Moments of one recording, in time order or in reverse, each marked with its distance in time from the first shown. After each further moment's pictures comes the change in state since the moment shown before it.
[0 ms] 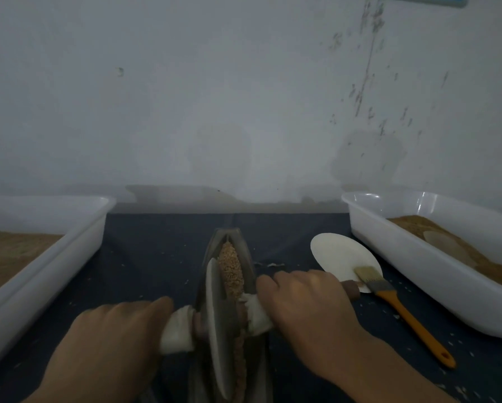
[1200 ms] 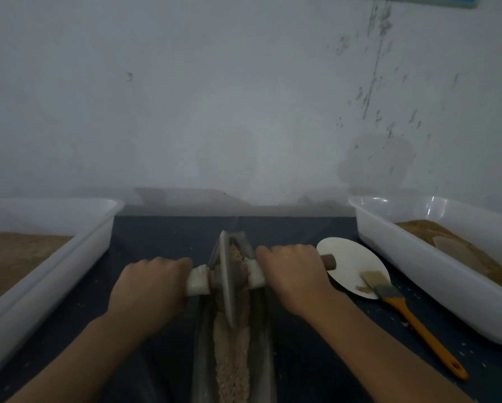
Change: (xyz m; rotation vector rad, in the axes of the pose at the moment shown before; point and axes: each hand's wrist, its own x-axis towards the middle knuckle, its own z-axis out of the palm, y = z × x) left_hand 0.066 -0.009 0.028 0.000 0.204 0.013; right_hand 0.048 0.022 0.039 -0.045 -0.187 0.108
